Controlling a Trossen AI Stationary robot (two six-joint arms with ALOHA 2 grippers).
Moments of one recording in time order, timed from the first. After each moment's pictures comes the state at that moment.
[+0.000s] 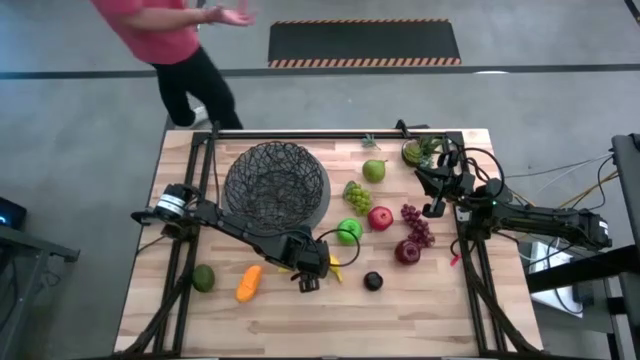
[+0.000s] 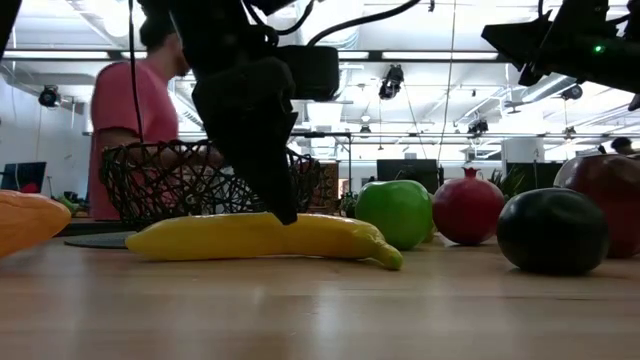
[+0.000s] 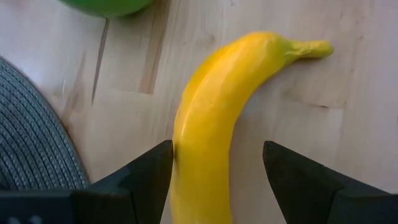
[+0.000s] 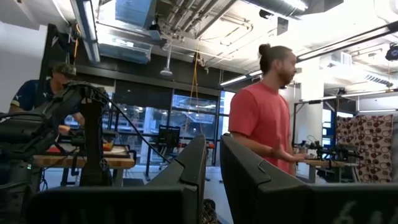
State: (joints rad) left arm -0.31 1.91 1.32 -0.57 -0.24 -0.45; right arm -0.32 0.48 0.01 0.89 -0.02 -0.13
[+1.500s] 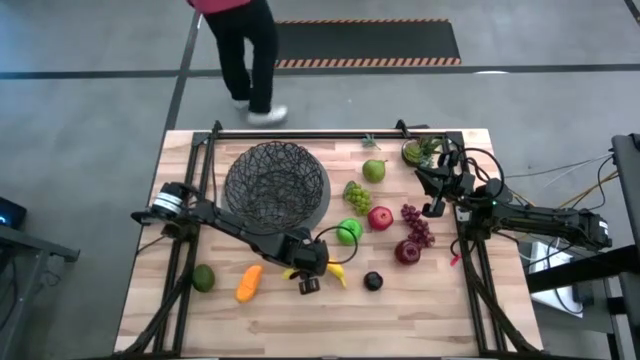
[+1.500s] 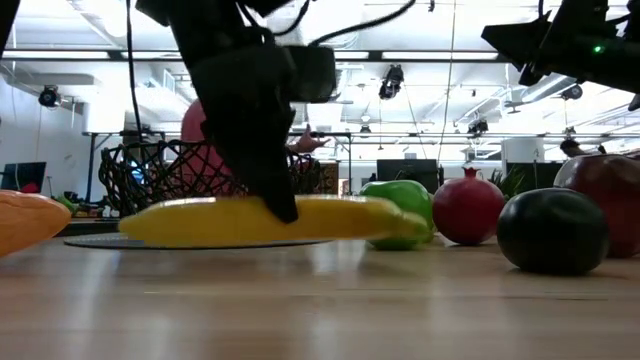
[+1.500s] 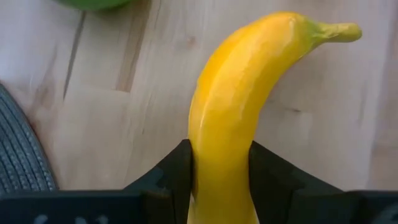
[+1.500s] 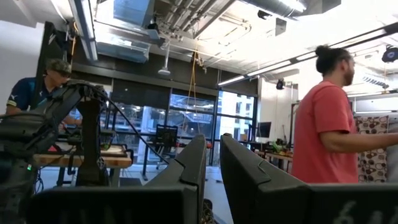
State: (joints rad) left arm -0.31 1.88 1.27 -0.49 -0.16 -0.49; right arm -0.32 0.48 0.01 0.89 -0.02 -0.14
